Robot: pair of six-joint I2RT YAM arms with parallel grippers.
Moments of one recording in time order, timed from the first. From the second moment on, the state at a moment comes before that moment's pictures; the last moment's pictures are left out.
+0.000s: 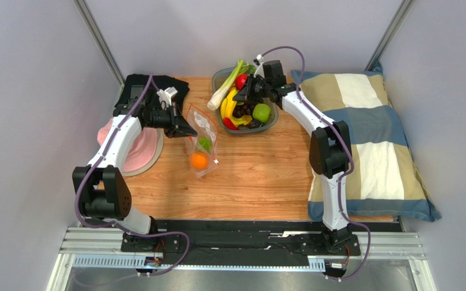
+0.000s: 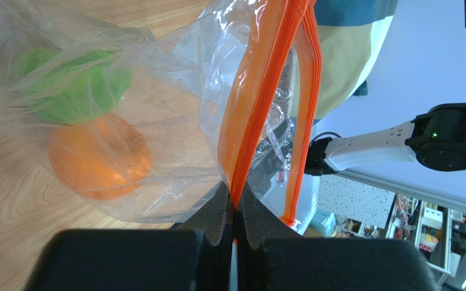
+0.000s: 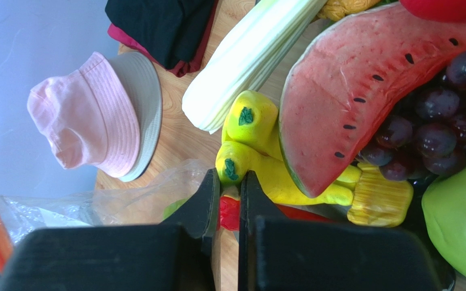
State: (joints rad) left arm -0.03 1.53 1.31 -0.80 0.94 -0.33; right arm 0.39 2.18 1.94 -0.31 -0.49 0.59
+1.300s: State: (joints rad) left arm -0.03 1.56 1.32 -0.79 0.98 -0.32; right arm 0.31 1.81 1.69 0.12 -0.89 1.09
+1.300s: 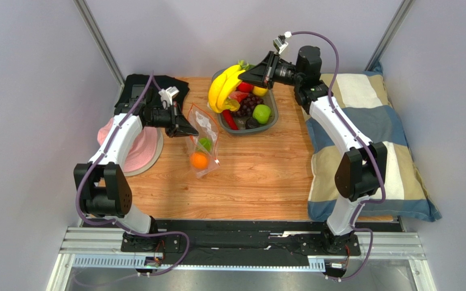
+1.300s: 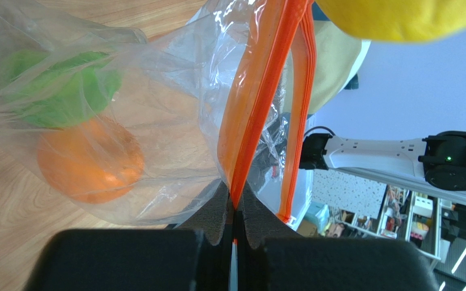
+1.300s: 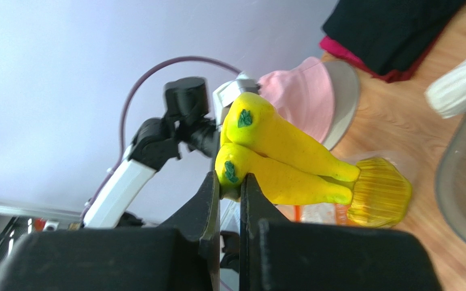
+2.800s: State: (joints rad) left arm -0.02 1.51 1.29 -0.92 1.22 -0.05; right arm 0.49 1.97 1.71 0.55 -1.35 1.39
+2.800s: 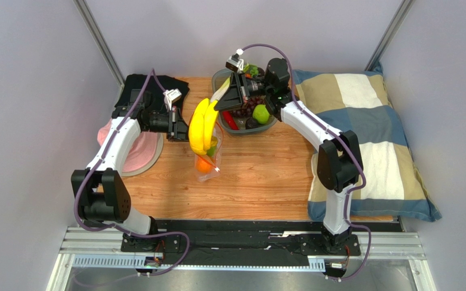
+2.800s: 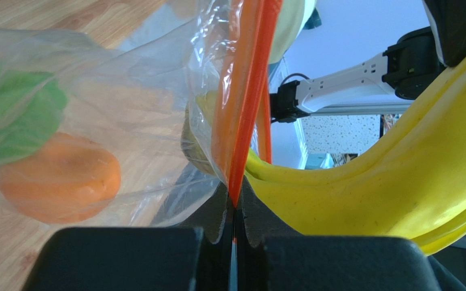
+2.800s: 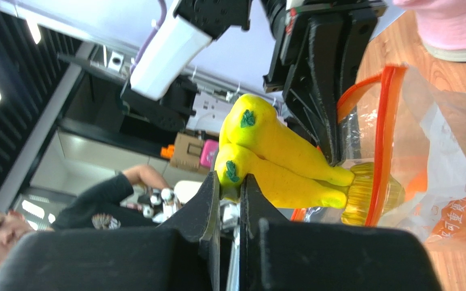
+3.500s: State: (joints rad) left arm -0.01 1.25 0.98 -0.35 1.06 -0.64; right arm 0.45 1.86 1.64 0.13 -0.83 1.21
